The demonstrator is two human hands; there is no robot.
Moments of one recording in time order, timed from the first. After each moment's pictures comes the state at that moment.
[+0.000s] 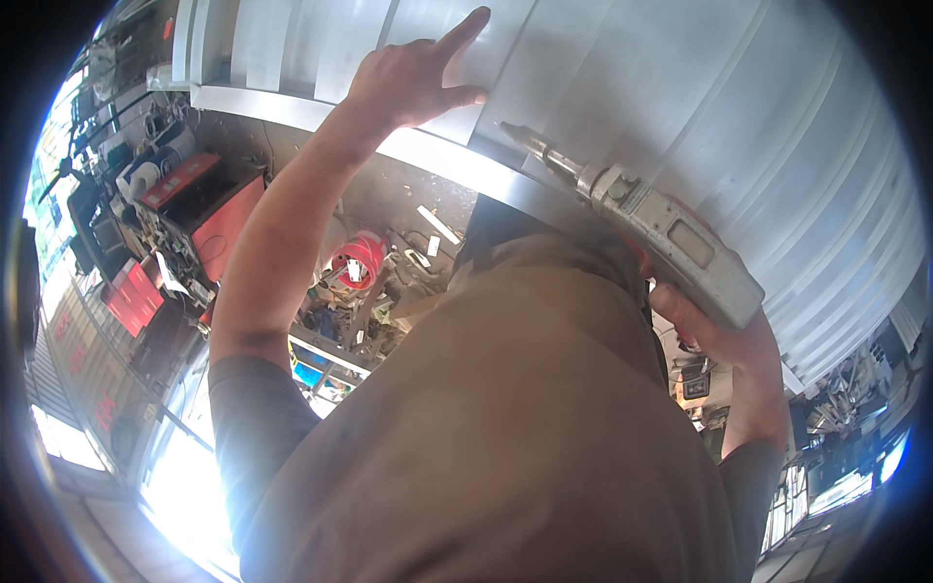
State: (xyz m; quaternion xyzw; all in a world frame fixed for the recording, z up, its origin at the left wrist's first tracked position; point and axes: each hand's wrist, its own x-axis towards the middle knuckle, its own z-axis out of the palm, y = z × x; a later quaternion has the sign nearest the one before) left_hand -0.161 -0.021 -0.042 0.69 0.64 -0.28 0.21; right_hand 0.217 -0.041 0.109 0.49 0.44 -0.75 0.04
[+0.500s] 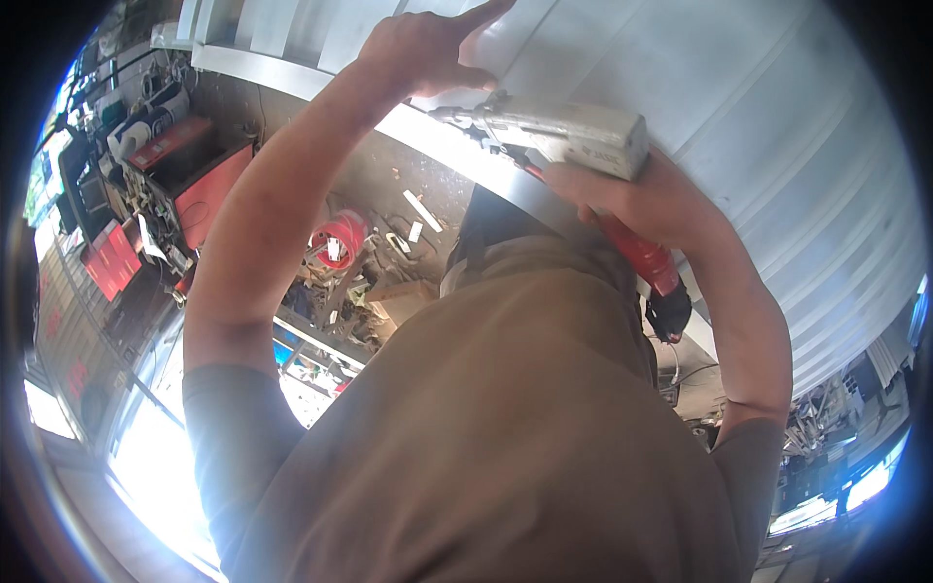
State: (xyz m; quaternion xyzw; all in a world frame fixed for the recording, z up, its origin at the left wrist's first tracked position) left_hand -0.157 -0.006 0.003 0.66 0.64 -0.22 0.33; right_hand 0.116 0.007 0.049 0.42 0.48 -0.76 0.13
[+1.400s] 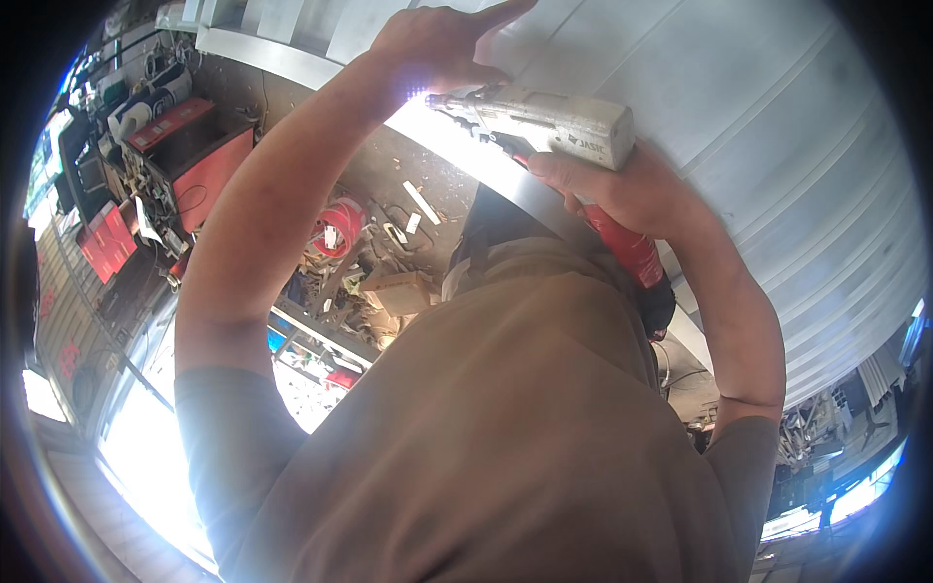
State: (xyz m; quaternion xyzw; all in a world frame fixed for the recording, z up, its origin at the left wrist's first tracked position) left_hand -0.157 0.001 0.014 0.63 0.64 -0.23 0.37; right_hand 0.095 0.005 0.021 0.37 0.49 -0.78 0.10
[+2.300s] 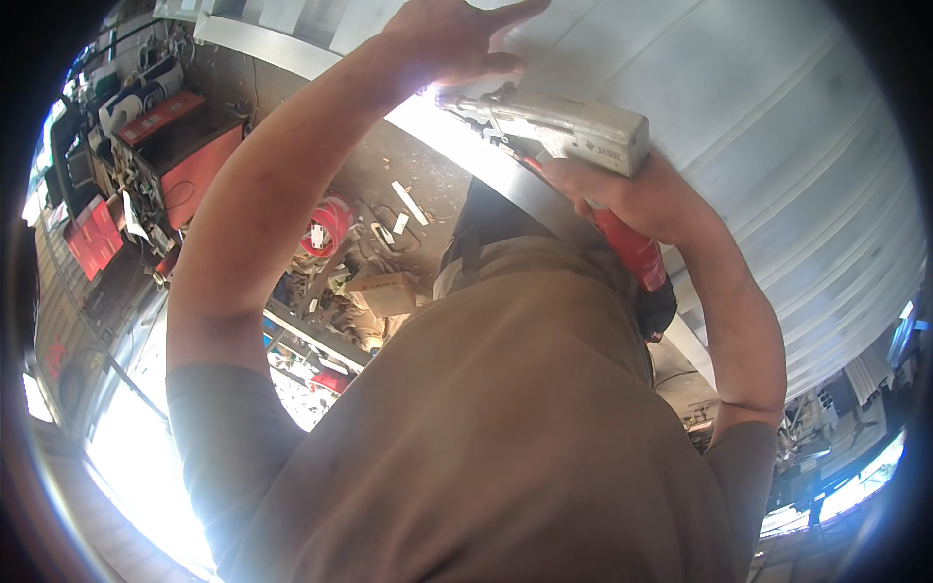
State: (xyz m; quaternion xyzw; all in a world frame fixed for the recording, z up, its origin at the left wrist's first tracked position) left_hand -0.162 -0.003 0.011 0.68 0.62 -0.24 0.32; right_hand 0.097 0.006 0.031 0.37 0.48 -0.78 0.12
